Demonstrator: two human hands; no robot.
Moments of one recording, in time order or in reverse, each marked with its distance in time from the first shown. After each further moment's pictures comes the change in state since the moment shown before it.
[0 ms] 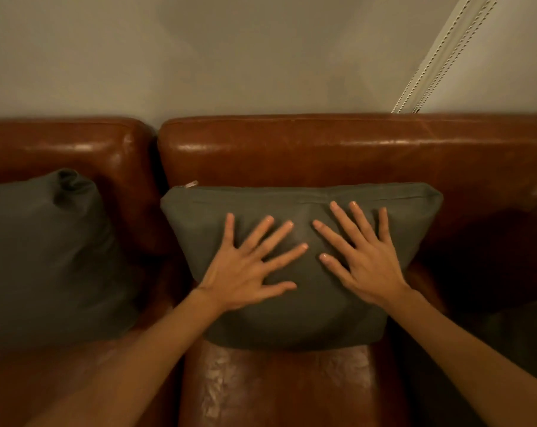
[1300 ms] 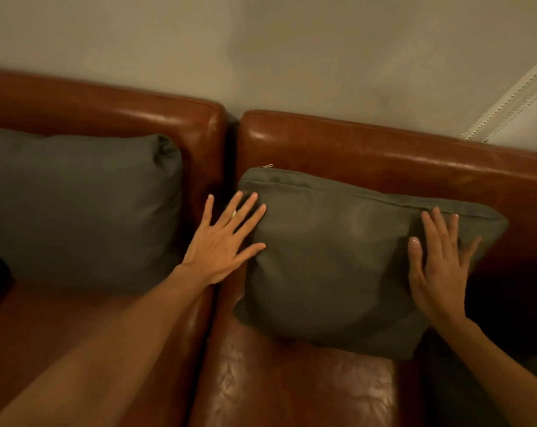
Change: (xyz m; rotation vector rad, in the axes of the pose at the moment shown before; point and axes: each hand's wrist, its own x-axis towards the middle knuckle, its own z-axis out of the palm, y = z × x) left_hand -0.104 -0.077 -0.025 0.007 -0.367 -0.401; right_hand -0.001 -0.021 -0.021 0.234 -0.052 0.522
